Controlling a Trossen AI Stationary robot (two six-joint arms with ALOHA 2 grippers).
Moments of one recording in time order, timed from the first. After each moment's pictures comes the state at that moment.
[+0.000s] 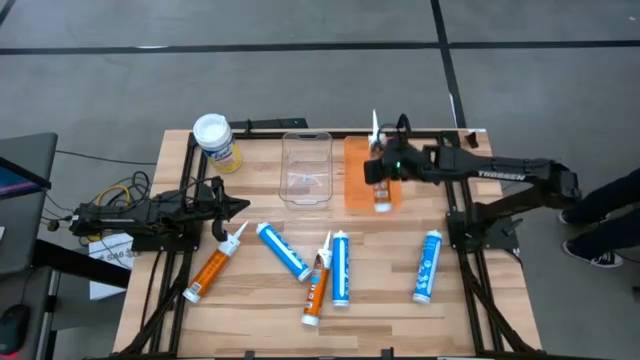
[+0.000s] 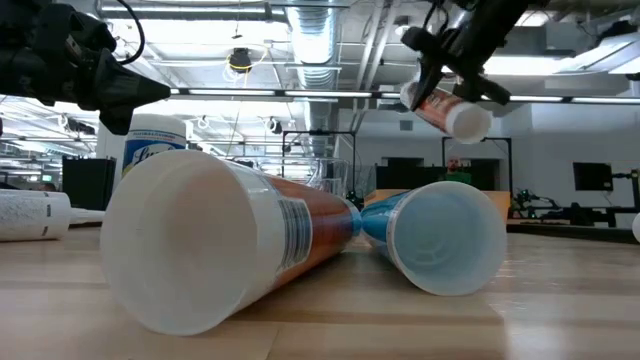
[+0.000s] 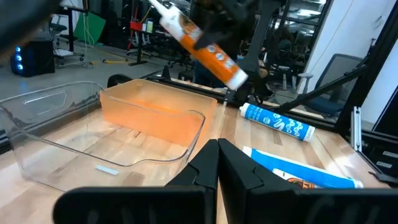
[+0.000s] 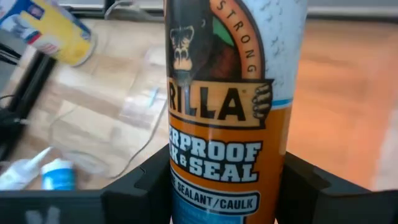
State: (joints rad) left arm 0.00 0.02 0.03 0.01 -0.21 -0.20; right arm -0.26 1.24 1.03 -0.65 0.30 0.88
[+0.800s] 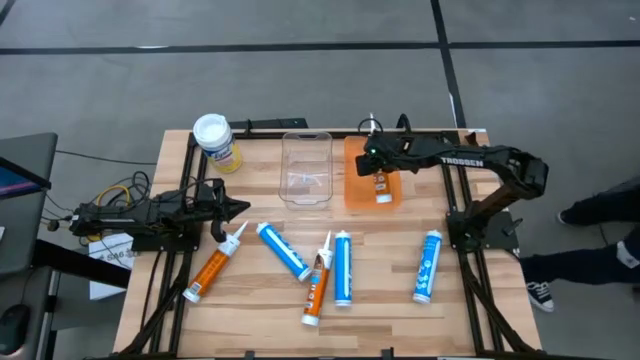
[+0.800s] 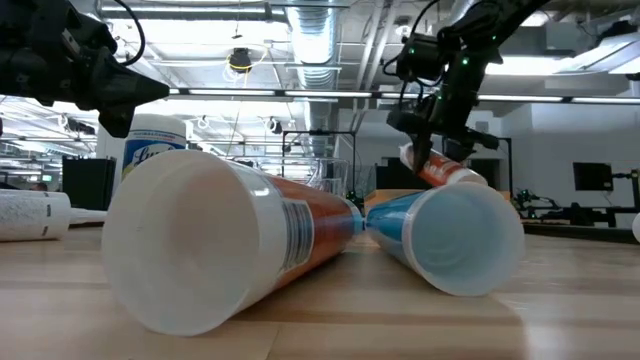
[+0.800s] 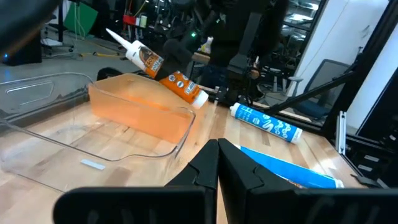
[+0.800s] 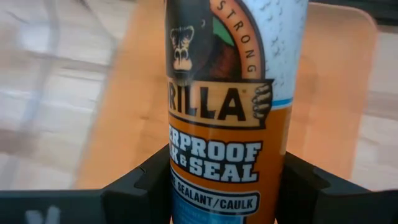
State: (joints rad) left arm 0.00 0.02 0.03 0.01 -0.18 -0.26; right arm -0.44 1.51 1.03 -0.65 0.28 0.82
